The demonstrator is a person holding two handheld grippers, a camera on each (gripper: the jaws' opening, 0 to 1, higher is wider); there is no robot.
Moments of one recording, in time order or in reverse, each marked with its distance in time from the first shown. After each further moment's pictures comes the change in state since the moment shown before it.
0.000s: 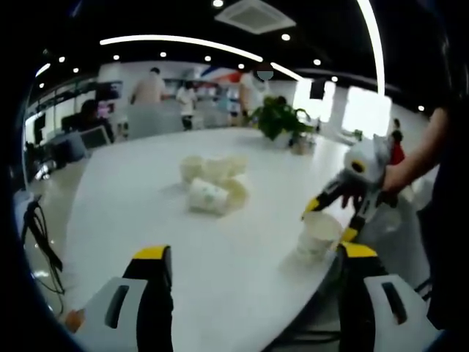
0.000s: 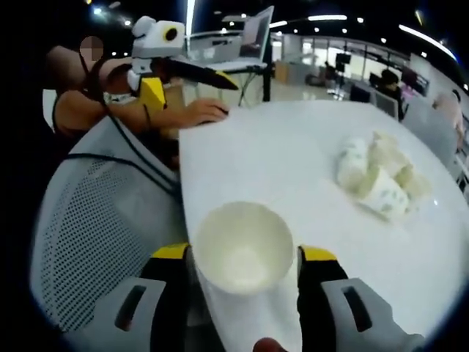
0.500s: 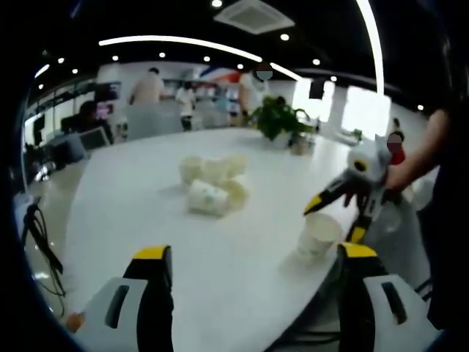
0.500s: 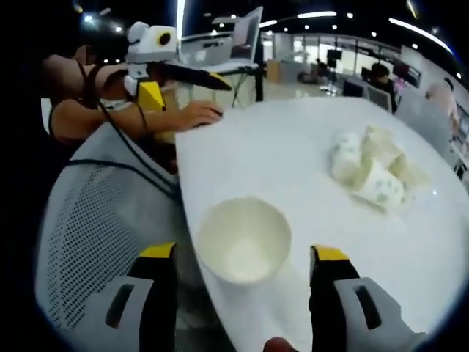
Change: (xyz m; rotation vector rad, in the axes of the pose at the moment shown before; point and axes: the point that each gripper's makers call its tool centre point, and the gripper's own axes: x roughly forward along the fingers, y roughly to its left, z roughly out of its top) left arm 0.002 0.001 0.003 0.007 -0.001 -0.007; right arm -0.013 0.002 0.000 0.056 -0.033 -0.010
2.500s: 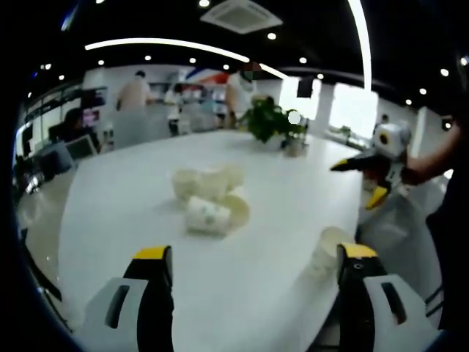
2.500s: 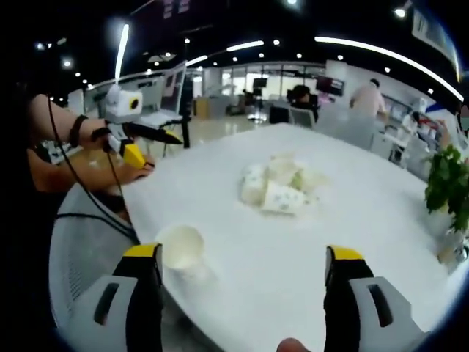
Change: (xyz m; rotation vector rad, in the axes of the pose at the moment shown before) left arm 0.036 0.020 0.032 0.049 0.001 -0.074; right arm -0.101 -0.063 0.014 0.183 -0.197 -0.406
